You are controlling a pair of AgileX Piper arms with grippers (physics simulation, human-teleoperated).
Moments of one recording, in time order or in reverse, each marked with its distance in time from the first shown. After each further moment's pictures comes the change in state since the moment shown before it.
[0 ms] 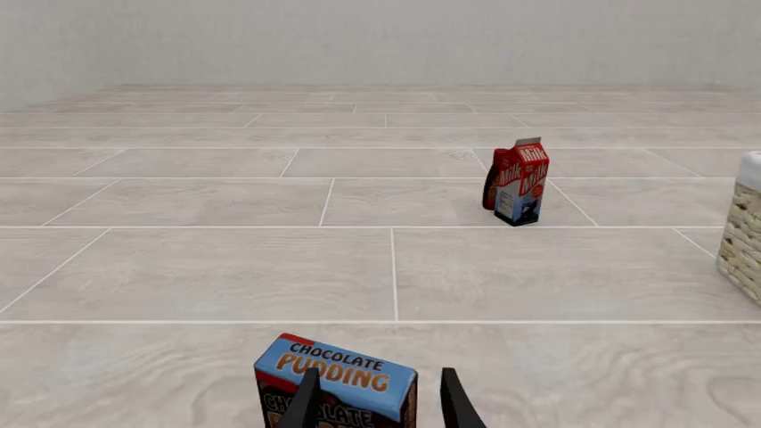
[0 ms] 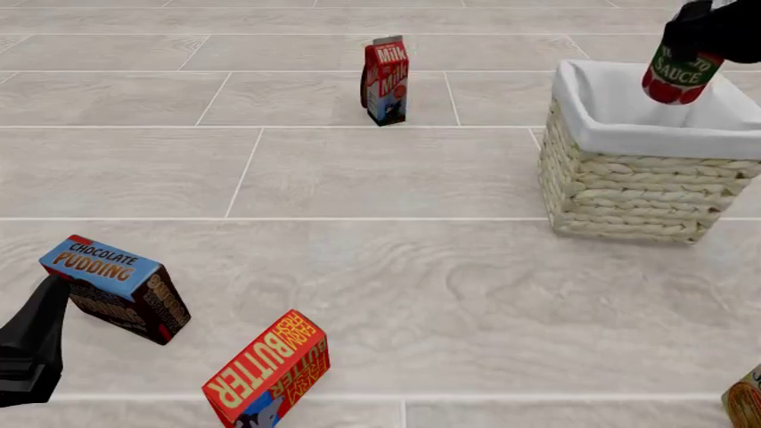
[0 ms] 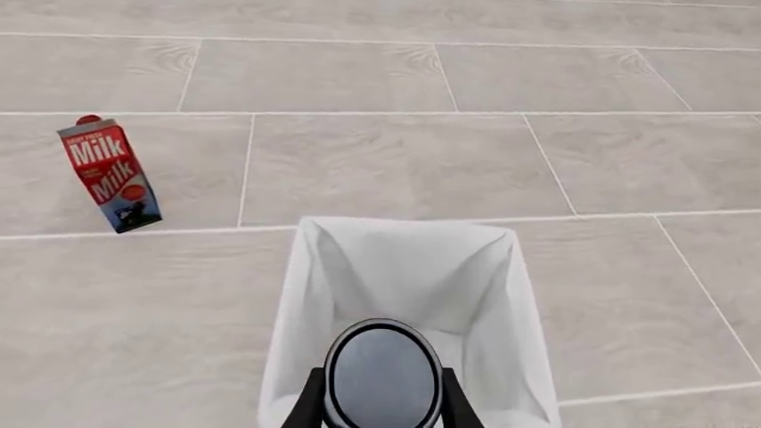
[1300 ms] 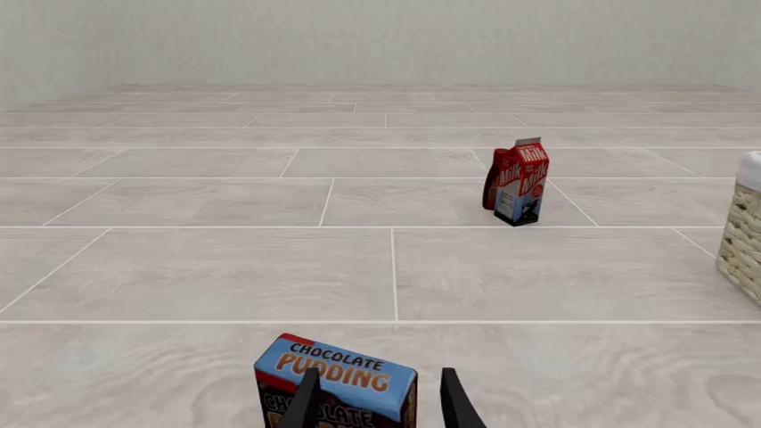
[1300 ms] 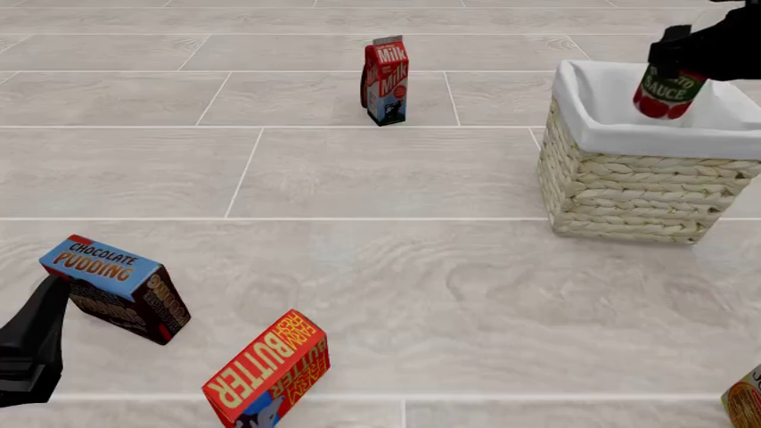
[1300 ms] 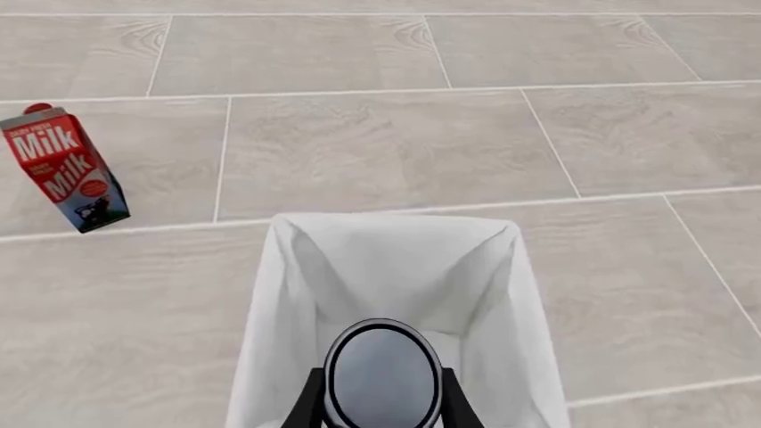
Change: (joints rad) left arm 0.000 0.000 0.000 0.000 0.000; right arm -0.028 0.141 -0.047 -0.046 0.010
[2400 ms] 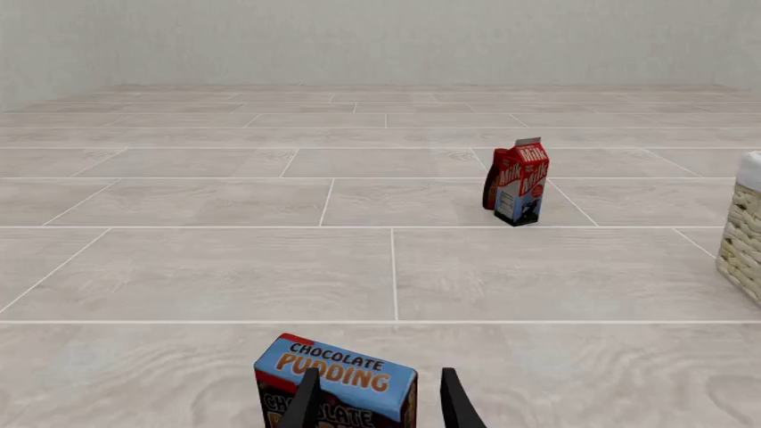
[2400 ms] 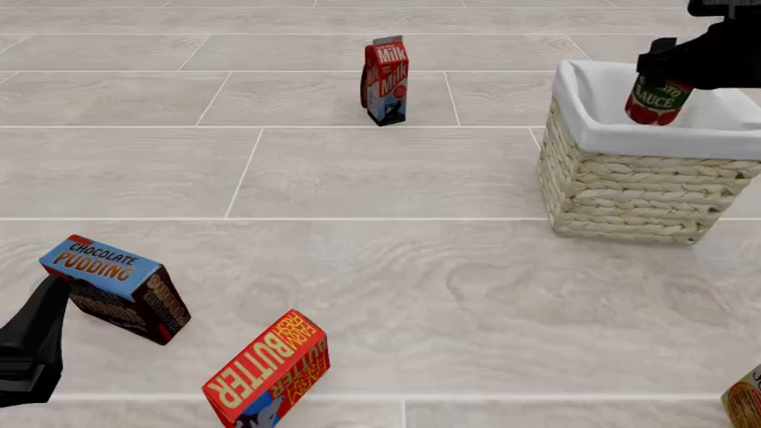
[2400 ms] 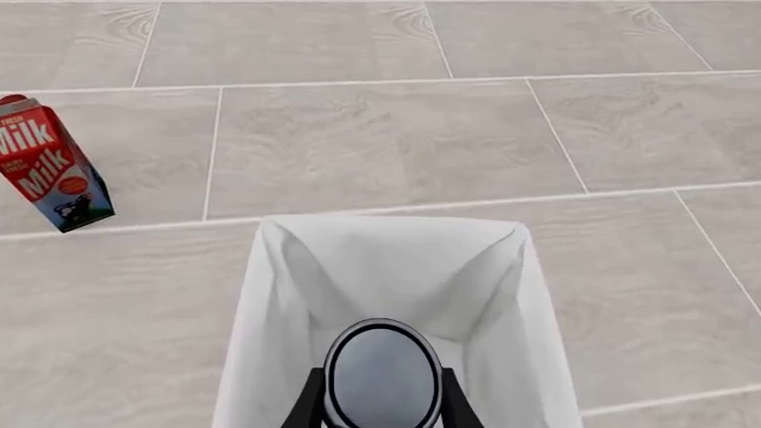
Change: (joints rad) left arm 0.000 0.000 0.000 0.000 0.000; right arm -0.004 0.090 -0.039 -0.031 -0.002
